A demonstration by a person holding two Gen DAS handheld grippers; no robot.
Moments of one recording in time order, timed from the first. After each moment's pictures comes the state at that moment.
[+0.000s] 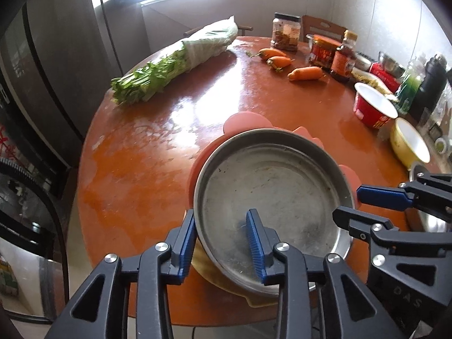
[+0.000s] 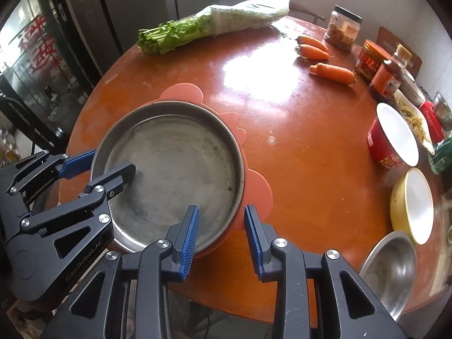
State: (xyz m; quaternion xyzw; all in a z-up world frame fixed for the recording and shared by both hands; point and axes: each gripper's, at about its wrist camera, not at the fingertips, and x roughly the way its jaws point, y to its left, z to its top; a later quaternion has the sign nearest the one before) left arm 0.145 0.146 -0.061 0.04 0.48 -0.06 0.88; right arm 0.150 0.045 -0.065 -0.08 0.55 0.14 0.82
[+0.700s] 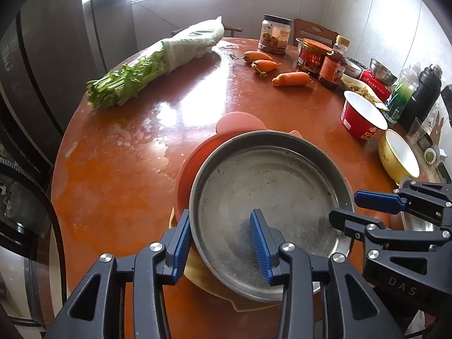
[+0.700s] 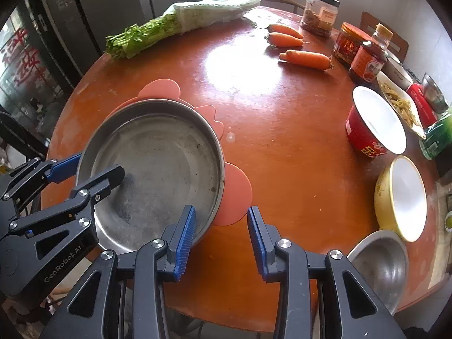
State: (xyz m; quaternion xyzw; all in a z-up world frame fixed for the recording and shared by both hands) left arm 0.167 0.124 -0.066 0.02 0.48 -0.09 0.87; right arm 0.168 0.013 -0.070 -0.06 0.56 0.11 0.82
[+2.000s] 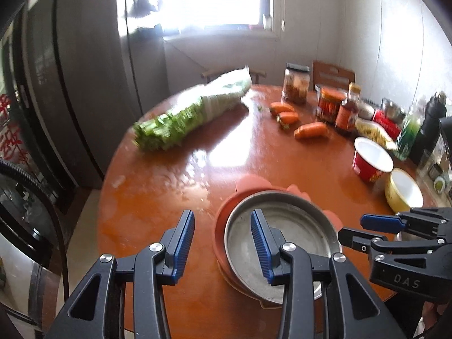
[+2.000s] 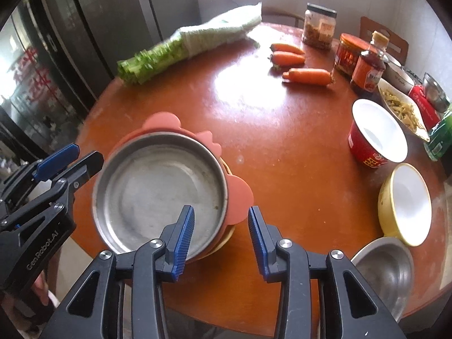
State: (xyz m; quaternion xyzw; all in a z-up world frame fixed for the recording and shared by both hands) left arm 0.132 0.148 -0.012 0.01 0.36 -0.02 0.93; right arm 0.155 0.007 -0.041 -0.01 0.51 0.14 0.85
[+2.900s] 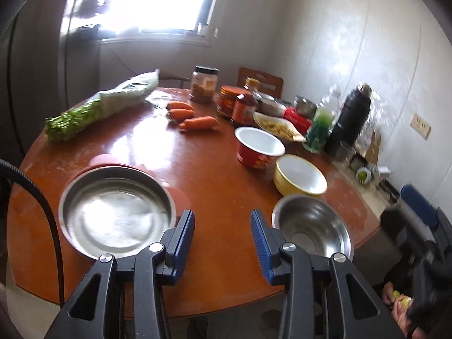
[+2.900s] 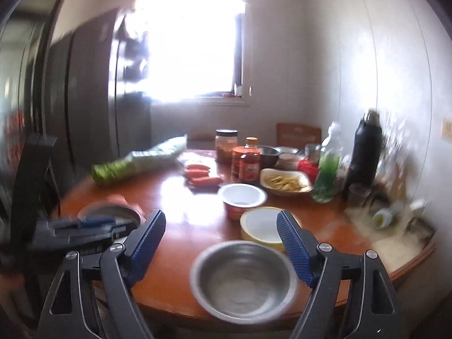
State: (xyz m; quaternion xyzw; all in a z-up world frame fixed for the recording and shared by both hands) left arm 0.080 0.018 -0.027 -0.04 0.35 -0.20 0.92; right arm -0.031 -0.107 0.013 -0.04 0.21 0.00 0.98
